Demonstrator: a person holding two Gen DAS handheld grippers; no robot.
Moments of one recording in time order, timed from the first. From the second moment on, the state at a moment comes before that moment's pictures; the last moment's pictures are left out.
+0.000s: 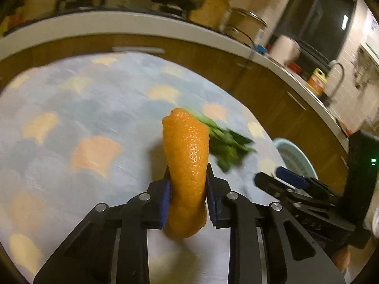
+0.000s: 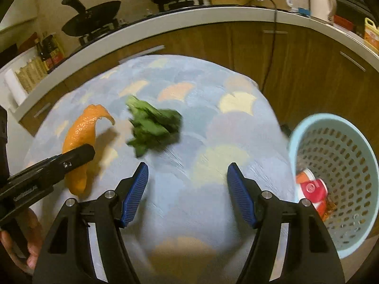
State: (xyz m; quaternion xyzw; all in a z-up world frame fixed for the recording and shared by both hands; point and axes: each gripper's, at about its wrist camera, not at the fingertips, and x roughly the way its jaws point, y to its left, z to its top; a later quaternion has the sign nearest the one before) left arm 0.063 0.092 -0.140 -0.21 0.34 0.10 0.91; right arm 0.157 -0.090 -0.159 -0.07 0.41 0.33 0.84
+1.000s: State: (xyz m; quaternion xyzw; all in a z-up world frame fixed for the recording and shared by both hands) left arm 0.053 0.110 -0.139 -0.21 0.31 0.11 0.92; right arm 0.158 -0.047 -0.140 -0.12 0.36 0.34 0.86
